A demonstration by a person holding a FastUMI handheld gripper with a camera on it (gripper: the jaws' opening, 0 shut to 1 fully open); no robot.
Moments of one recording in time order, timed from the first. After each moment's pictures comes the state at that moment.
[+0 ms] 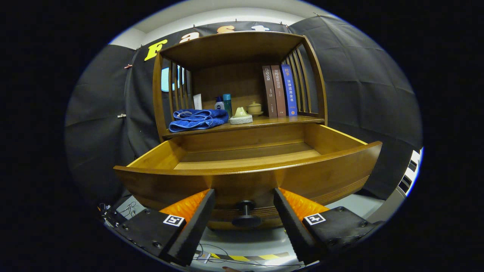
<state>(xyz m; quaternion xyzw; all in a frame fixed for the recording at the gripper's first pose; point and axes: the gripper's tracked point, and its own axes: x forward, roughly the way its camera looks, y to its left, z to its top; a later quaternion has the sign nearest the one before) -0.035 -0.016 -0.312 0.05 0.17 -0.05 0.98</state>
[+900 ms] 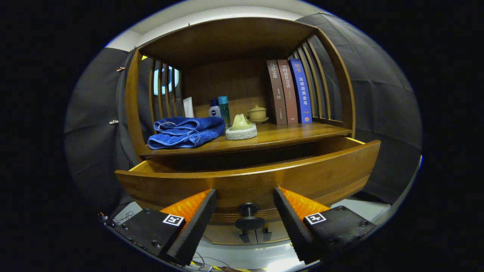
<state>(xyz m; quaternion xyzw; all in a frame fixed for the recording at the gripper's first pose) 0.107 -0.027 -0.313 0.05 0.16 -0.05 0.99</state>
